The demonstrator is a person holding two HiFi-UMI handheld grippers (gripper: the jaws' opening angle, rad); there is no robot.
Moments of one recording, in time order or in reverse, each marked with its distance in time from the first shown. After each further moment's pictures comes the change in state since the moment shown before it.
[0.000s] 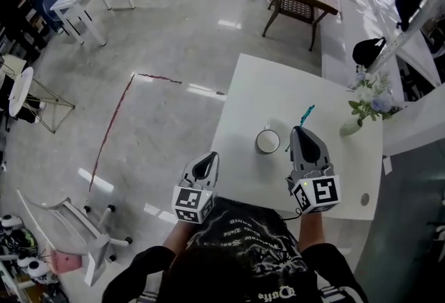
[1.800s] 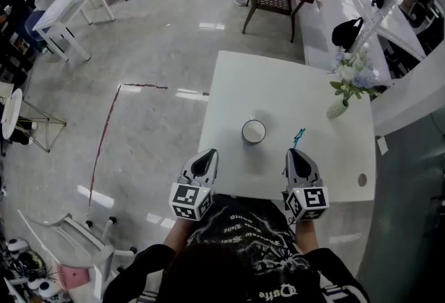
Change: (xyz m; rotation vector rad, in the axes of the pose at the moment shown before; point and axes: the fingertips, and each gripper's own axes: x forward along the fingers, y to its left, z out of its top) left arm 0.005 -0.048 -0.009 0.010 0.009 -0.124; right arm -0.098 -0.023 -0.111 0.118 0.183 -0.181
